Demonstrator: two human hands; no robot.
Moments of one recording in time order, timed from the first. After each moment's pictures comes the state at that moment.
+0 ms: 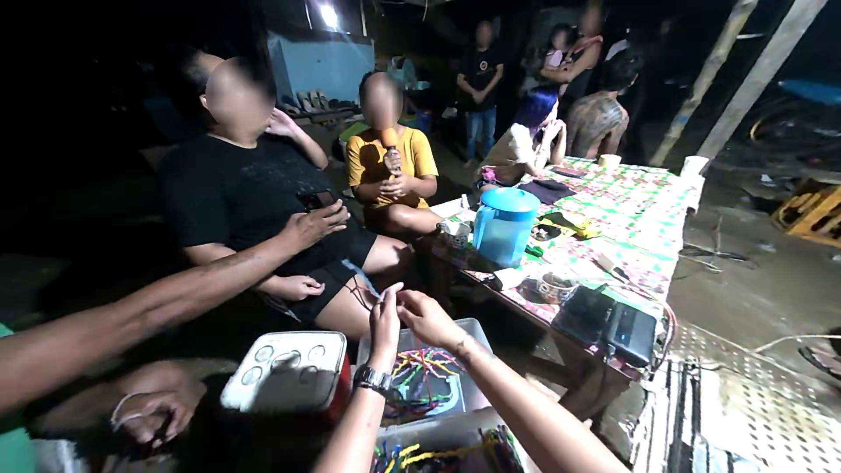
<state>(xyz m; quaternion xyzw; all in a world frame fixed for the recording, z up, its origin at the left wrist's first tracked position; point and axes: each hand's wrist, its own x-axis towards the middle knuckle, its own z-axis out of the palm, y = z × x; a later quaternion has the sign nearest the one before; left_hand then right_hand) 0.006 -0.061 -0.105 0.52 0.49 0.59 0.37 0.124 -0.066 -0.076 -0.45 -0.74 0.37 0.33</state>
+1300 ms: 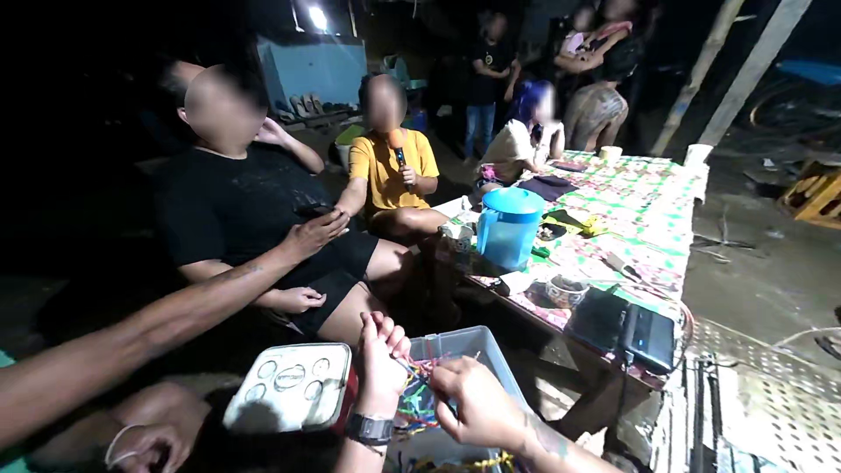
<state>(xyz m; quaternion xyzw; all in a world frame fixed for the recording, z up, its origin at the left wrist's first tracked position) 0.000 -0.099 -0.067 0.18 0.32 0.69 0.63 0.156 -0.156 -0.104 -0.34 -0.87 0.10 0.35</state>
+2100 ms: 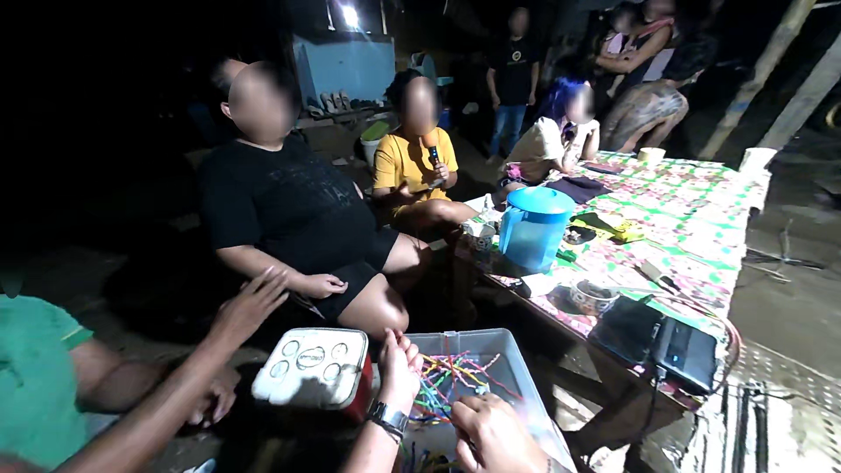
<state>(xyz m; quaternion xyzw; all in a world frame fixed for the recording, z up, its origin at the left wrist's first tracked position) -0.003 -0.092 -0.130 0.15 0.47 0.65 0.59 0.161 -0.192 -0.144 -0.39 -0.88 0.09 0.27</state>
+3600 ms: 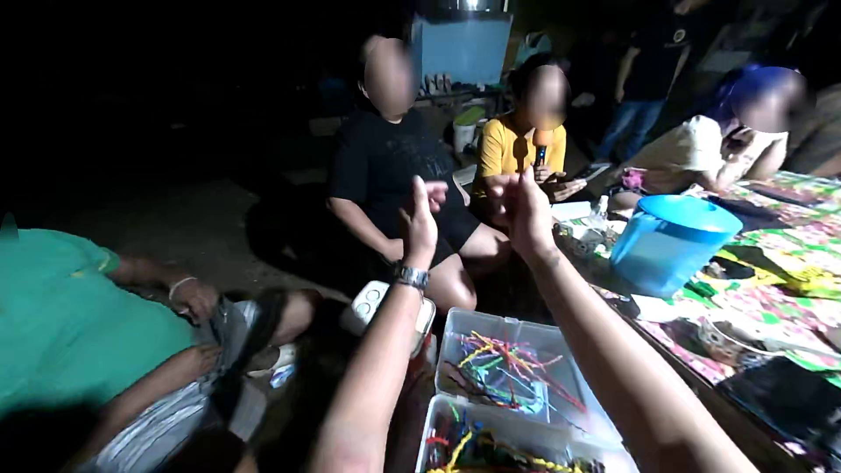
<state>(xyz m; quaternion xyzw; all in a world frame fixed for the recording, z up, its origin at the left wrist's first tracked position) -0.108 -0.065 0.039 0.54 0.42 0.72 0.14 0.055 -0.005 0.039 -0.19 -0.63 0.46 0.60</state>
